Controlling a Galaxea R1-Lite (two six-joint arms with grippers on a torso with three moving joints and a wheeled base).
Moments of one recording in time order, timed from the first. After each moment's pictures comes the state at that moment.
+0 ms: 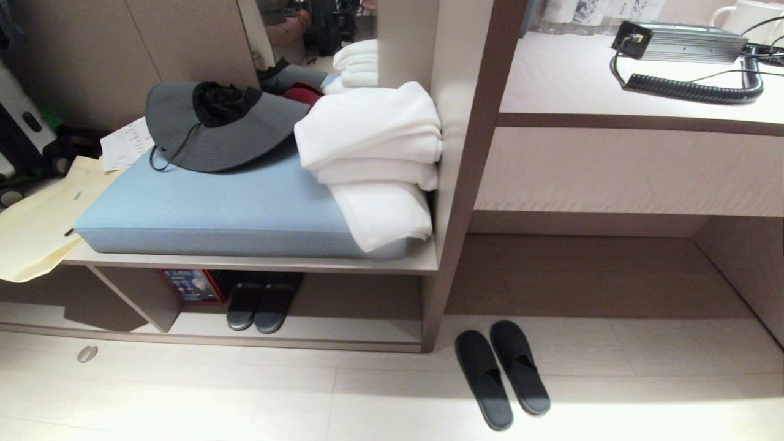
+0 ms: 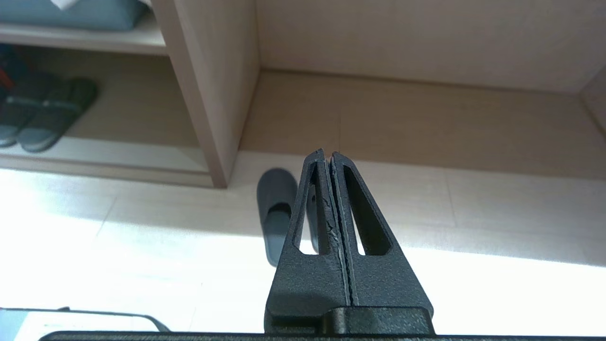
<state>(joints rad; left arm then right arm) 0.00 0.00 0.00 -0.01 0.01 -0.06 0.01 0.00 0.00 -0.01 -0.01 -0.01</state>
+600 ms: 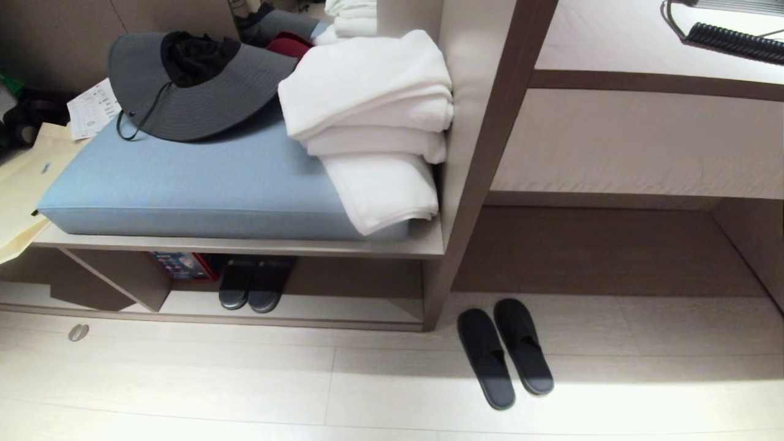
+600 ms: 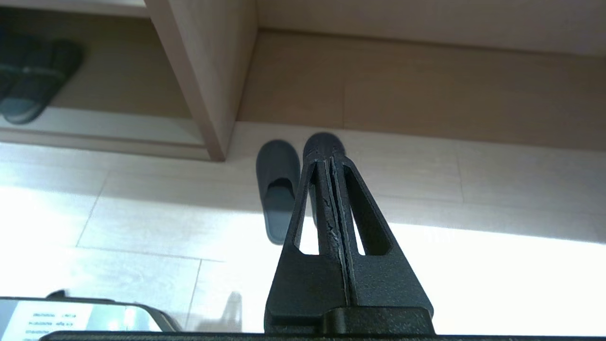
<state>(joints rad) 0.00 0.00 0.00 -0.01 0.01 -0.06 0.01 0.00 0.00 -0.01 -0.01 -0.01</state>
